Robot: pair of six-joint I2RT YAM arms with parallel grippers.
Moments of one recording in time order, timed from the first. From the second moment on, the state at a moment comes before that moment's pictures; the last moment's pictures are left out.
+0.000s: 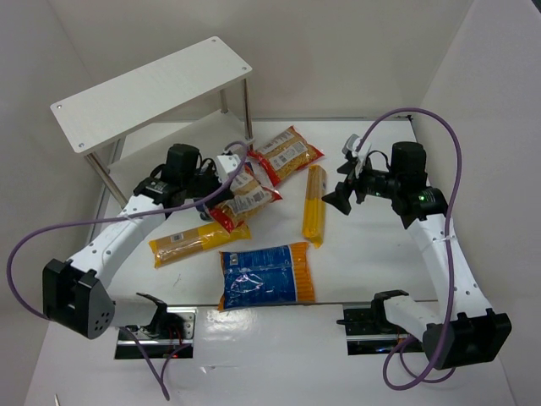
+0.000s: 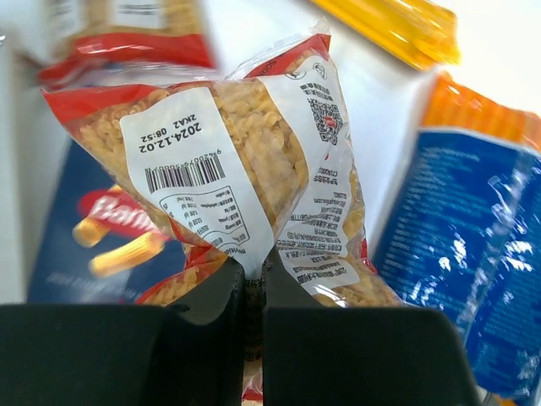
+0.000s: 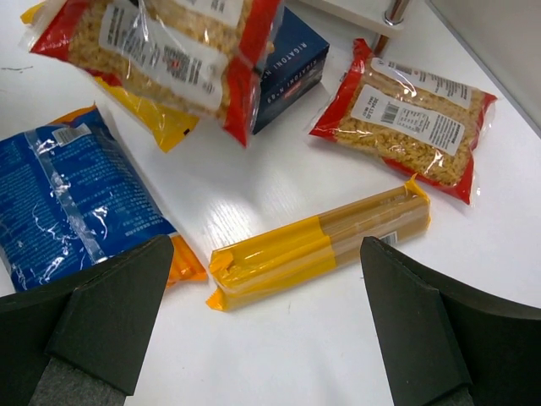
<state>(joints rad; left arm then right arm) -0.37 1.31 1.10 -0.48 0.52 0.47 0.11 1.05 1.09 -0.55 -0.81 -0.51</state>
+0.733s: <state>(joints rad) -0.24 1.10 0.95 -0.38 -0.07 0.09 0.10 1.03 1.07 -0.51 -0.77 -0.50</state>
